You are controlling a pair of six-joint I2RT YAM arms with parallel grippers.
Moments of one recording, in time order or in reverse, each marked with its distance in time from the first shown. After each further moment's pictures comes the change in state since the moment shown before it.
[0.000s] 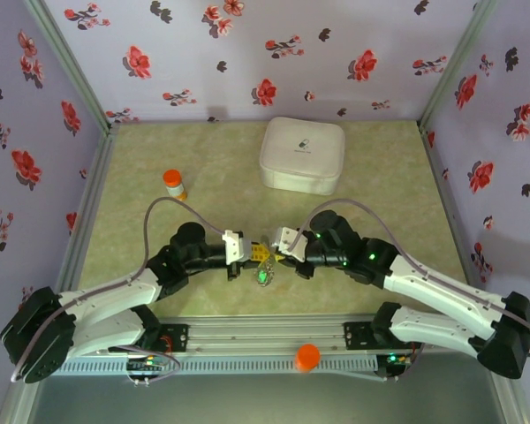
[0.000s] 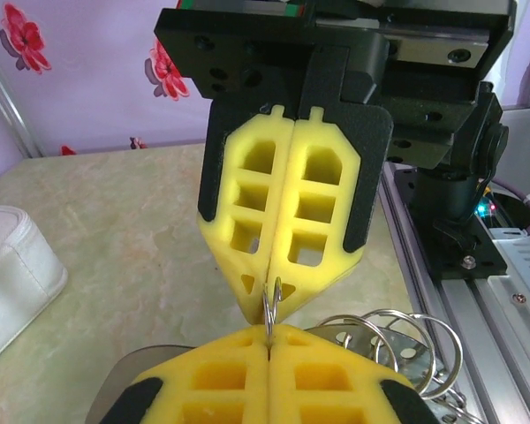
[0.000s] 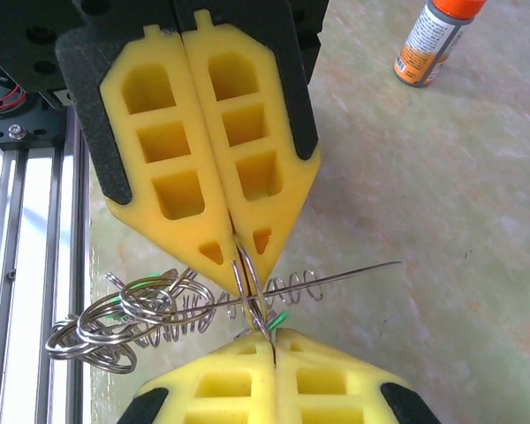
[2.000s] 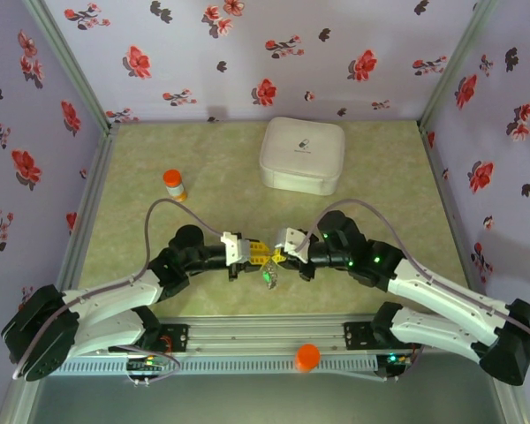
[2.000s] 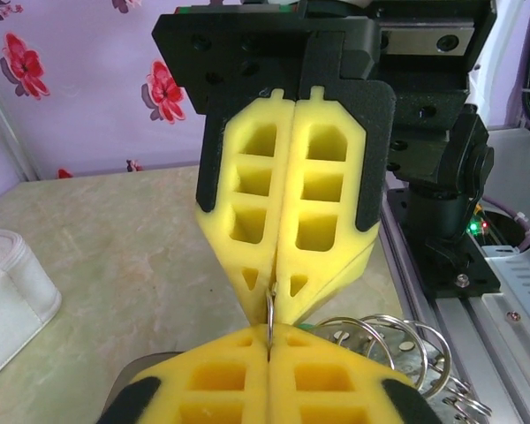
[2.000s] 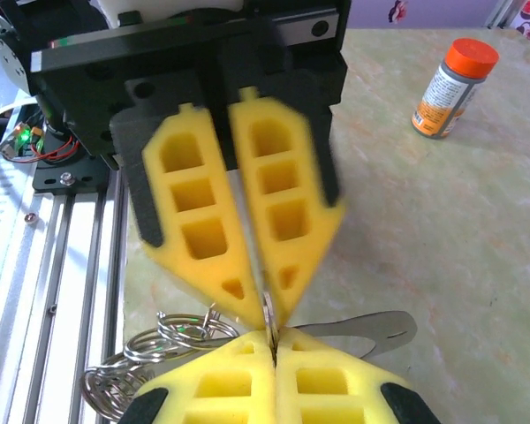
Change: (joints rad) left arm -0.005 0.016 -0.028 0.092 -0.002 -0.004; right arm -0.026 -0.046 -0.041 0.072 -0.130 0.016
